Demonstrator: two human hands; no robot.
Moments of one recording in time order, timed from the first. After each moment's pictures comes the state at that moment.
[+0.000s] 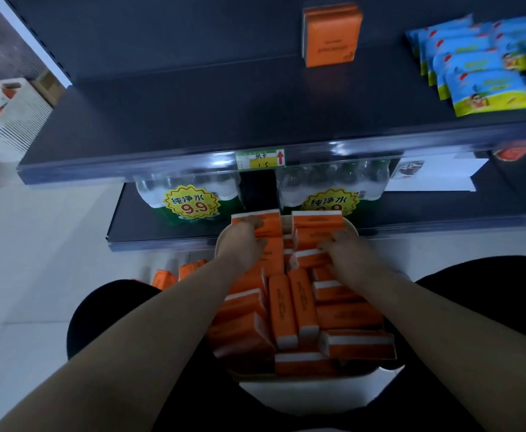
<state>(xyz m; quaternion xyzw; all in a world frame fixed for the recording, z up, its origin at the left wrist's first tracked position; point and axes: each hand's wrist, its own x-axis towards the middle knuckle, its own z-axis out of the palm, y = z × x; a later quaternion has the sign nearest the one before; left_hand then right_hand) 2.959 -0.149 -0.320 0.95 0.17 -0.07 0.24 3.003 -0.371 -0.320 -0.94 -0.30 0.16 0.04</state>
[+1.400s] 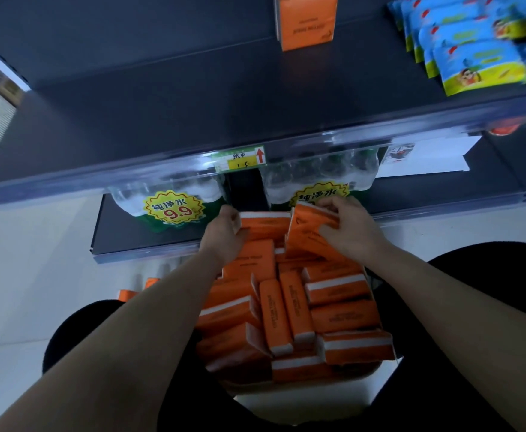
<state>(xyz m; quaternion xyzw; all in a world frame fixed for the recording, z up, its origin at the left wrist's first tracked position) 2.989 -0.131 -0.341 0.93 0.19 -0.06 0.30 3.036 -0.376 -0.300 -0.91 -0.13 0.14 0.36</state>
